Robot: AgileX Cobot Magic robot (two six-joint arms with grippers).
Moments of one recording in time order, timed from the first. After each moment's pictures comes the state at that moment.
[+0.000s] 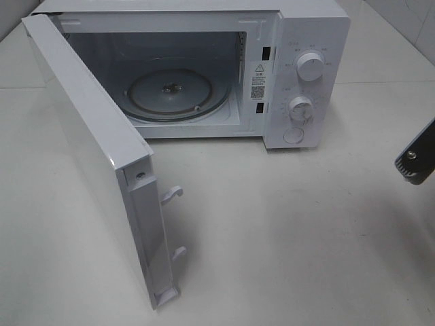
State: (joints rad) left arm 0.03 -0.01 -0.50 -0.02 1.04 0.02; right arm 0.65 1.15 -0.51 -0.76 0.96 0.48
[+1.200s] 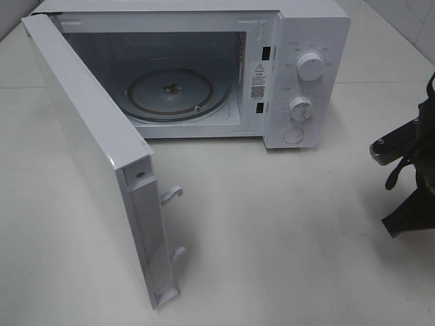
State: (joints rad) left arm 0.03 -0.01 -0.50 -0.02 1.04 0.02; right arm 0.44 1.61 -0.61 -0.90 0.82 0.94
